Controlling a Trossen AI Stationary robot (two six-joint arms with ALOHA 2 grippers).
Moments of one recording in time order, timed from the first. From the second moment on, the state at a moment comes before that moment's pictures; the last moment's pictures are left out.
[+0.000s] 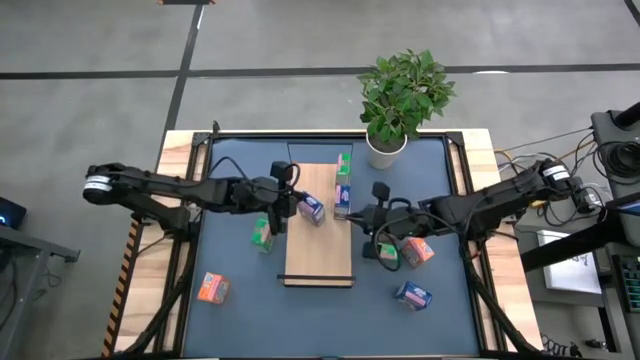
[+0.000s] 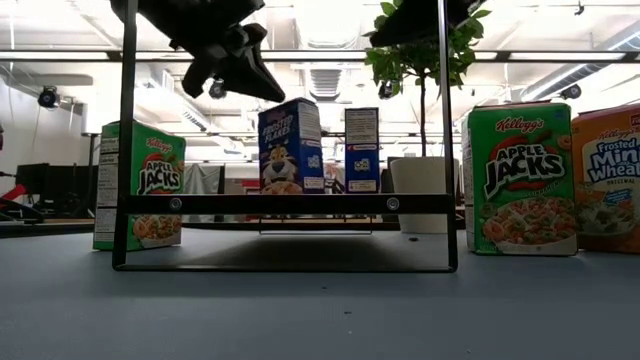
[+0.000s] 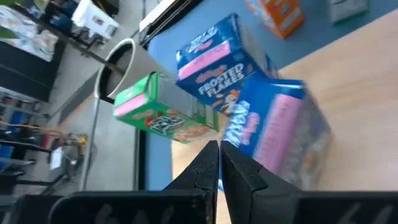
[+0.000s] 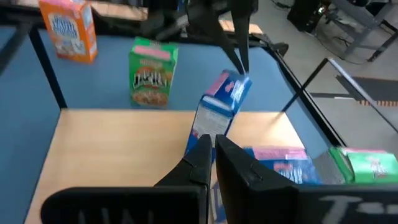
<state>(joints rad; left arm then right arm) -0.01 1.29 0.88 -0.15 -0.33 0.61 0.26 1.32 0.96 -0.14 0.47 0.02</state>
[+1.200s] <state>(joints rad) -0.03 1.36 0.87 -0.24 -0.22 0.42 0.29 1.30 0.76 0.08 0.47 -0.12</state>
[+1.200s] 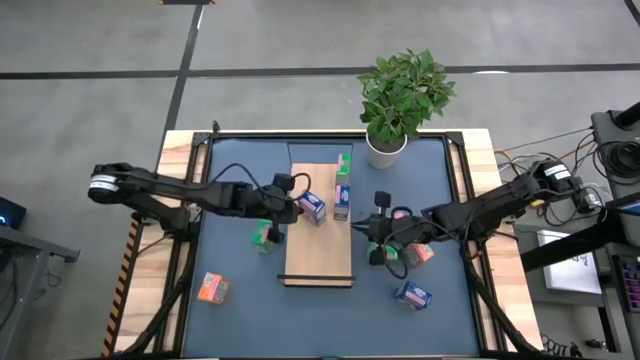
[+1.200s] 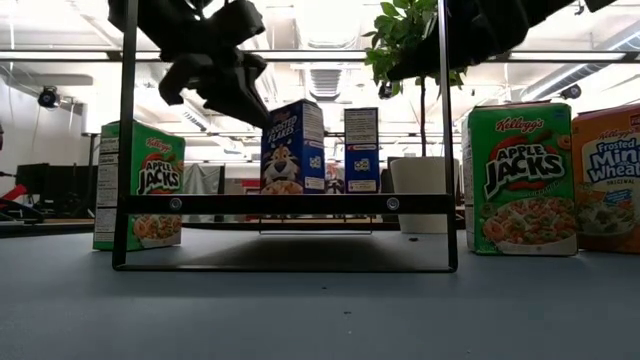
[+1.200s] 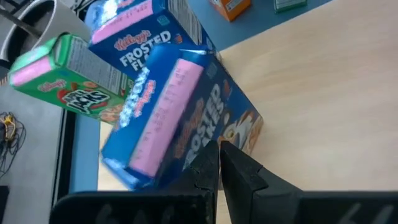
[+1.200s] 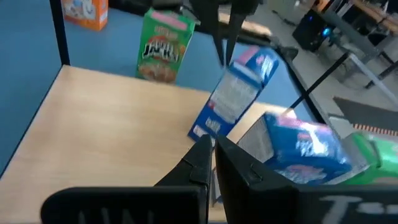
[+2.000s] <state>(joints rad) 0.00 1.49 0.87 -0.18 -0.37 0.38 0.29 1.26 0.75 0.09 0.44 -0.13</state>
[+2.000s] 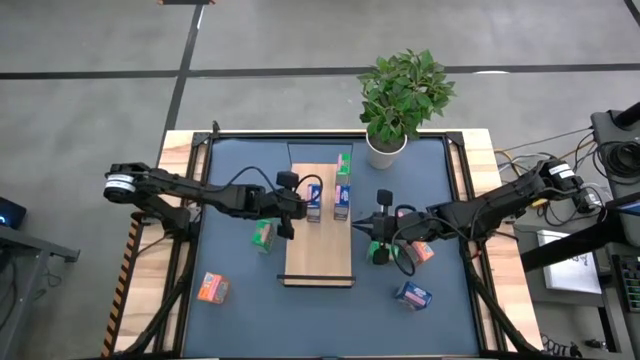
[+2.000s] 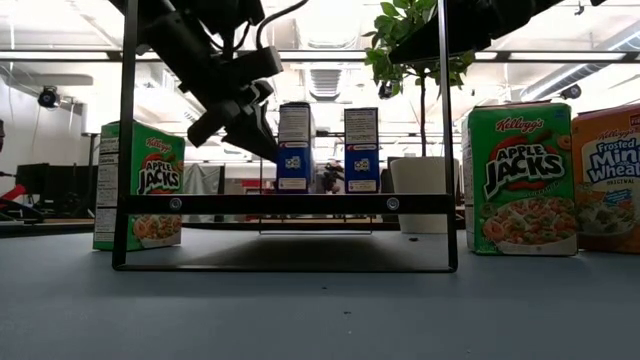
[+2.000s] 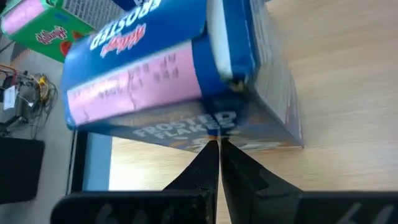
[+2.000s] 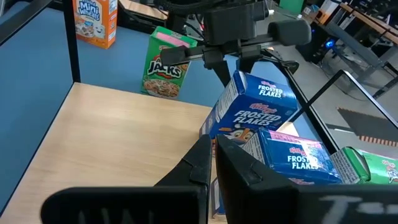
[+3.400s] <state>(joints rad) 0.02 1.49 0.77 0.06 -0.29 0.33 0.29 1.26 0.75 0.09 0.44 -0.11</state>
